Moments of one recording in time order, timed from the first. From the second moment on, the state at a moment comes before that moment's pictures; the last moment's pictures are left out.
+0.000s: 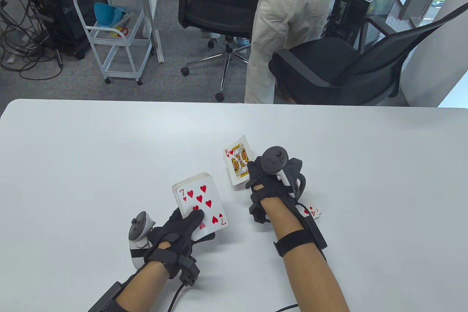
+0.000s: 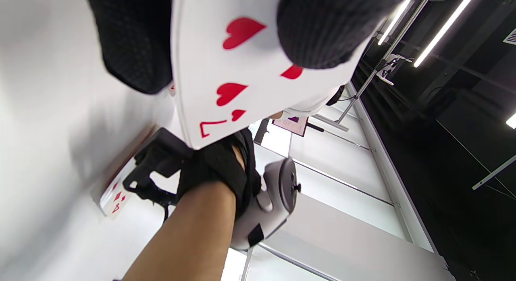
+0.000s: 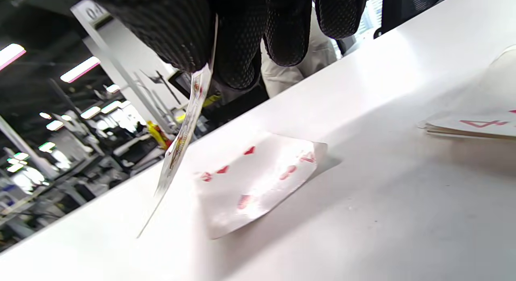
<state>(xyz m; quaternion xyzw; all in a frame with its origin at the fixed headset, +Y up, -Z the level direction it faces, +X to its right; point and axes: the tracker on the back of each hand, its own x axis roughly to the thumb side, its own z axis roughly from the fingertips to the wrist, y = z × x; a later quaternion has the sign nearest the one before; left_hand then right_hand) -0.184 -0.775 -0.276 -0.17 -0.03 0.81 0.56 0.091 -0.724 -0.429 -0.08 0.02 0.97 0.25</state>
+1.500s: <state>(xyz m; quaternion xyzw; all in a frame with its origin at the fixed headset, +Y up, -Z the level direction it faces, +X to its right) -0.176 -0.778 -0.273 -0.19 -0.05 0.80 0.57 0.066 -0.711 -0.273 0.21 0.01 0.92 0.33</state>
